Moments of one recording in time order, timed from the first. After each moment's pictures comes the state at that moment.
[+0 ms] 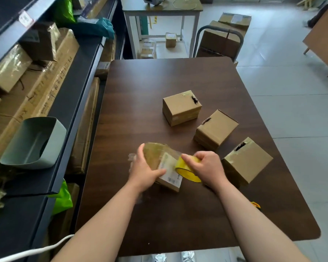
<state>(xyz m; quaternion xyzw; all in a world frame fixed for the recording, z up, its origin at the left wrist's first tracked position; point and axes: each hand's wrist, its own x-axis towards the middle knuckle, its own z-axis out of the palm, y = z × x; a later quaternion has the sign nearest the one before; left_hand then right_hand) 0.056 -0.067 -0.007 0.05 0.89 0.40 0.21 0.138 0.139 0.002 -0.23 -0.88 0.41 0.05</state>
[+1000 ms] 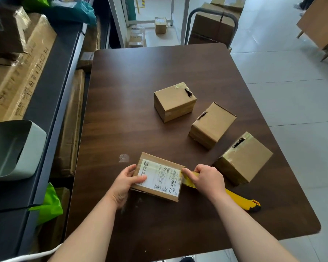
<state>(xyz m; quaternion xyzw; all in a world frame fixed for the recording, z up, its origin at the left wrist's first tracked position) 0.039 -0.095 -0.069 -0.14 0.63 0.64 0.42 0.149 0.146 -0.052 -0.30 -0.93 0.19 -0.09</state>
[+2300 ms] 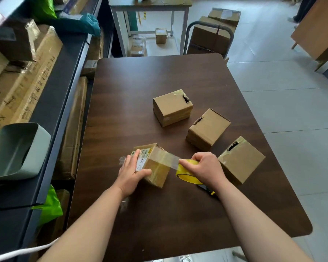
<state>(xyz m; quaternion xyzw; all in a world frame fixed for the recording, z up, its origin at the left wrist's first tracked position) 0.029 -0.081 -0.039 0.13 0.86 0.36 0.33 0.135 0.159 0.003 -0.26 -0.90 0.35 -0.01</state>
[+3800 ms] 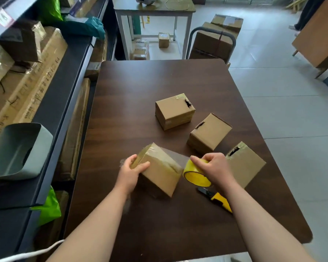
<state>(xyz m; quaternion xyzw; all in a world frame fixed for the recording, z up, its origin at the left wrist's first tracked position) 0.037 -0.060 -0.023 -0.07 0.76 0.59 0.27 0.133 0.175 0.001 -0.30 -0.86 0.40 0.03</state>
